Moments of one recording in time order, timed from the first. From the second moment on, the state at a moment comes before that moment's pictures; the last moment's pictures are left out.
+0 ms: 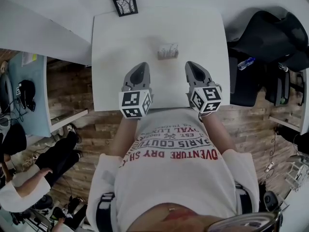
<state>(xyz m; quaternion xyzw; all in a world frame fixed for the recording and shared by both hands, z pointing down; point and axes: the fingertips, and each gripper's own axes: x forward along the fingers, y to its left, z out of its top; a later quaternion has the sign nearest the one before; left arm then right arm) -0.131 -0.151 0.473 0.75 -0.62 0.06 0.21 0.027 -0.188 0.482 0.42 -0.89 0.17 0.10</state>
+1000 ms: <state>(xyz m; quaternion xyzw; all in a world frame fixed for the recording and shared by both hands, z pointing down) -0.106 -0.189 0.514 0.72 -0.65 0.07 0.24 -0.014 -0.253 0.561 0.11 -0.96 0.14 0.23</state>
